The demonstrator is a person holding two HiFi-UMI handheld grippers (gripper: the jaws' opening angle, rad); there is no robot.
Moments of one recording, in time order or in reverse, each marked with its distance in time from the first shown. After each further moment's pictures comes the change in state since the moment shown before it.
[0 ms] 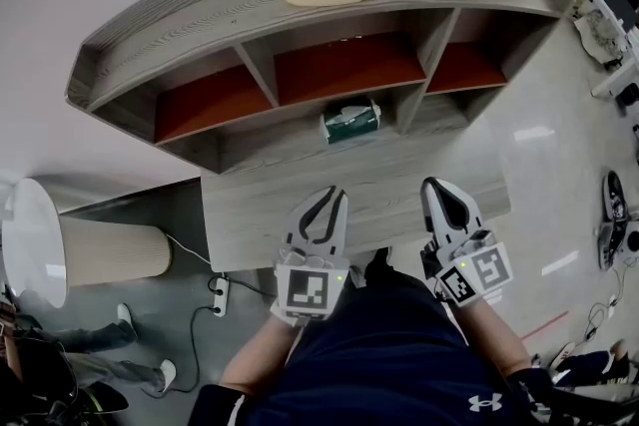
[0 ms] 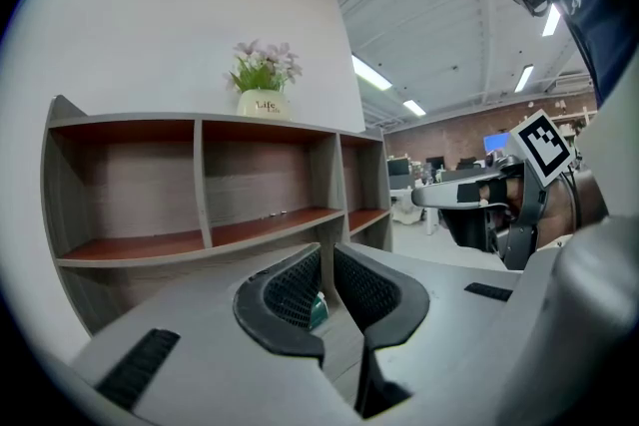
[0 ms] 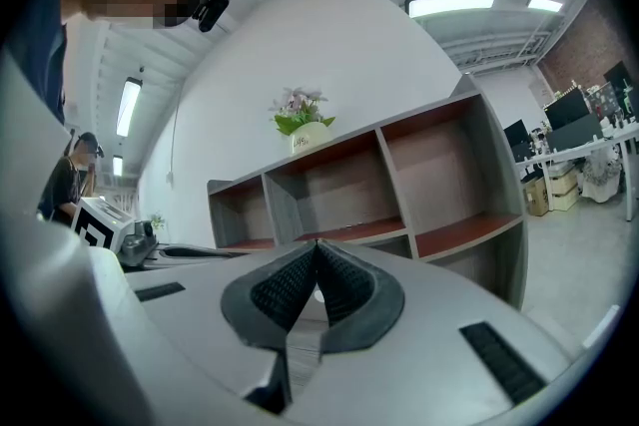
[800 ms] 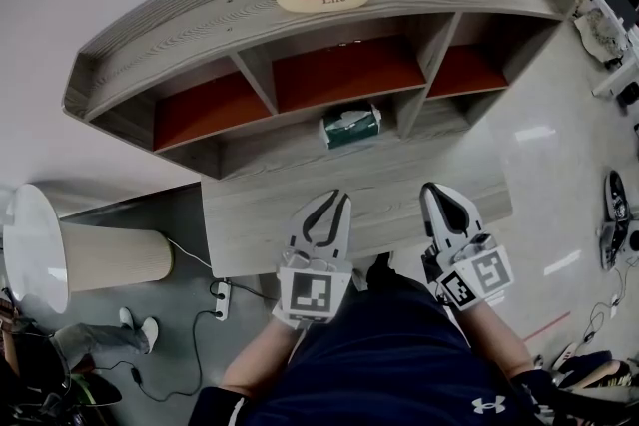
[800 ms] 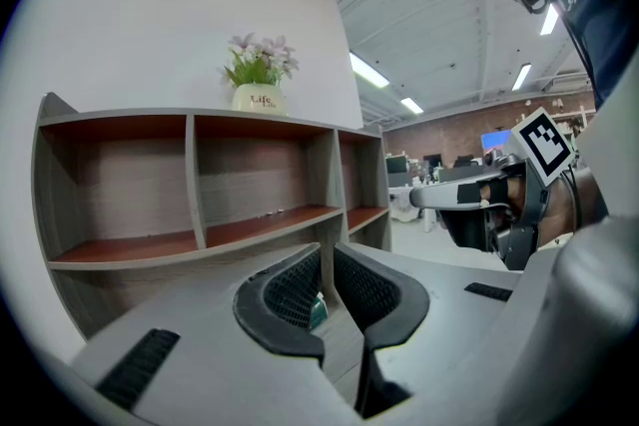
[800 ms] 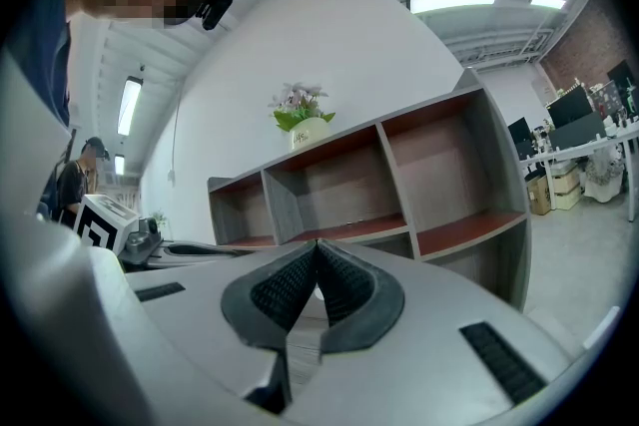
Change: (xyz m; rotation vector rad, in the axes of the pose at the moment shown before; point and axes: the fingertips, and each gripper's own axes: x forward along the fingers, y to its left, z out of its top) left arm 0.011 -0.002 -0.002 0.009 0.011 -0.016; right arm 0.005 -0.003 -0.005 0.001 0.017 0.011
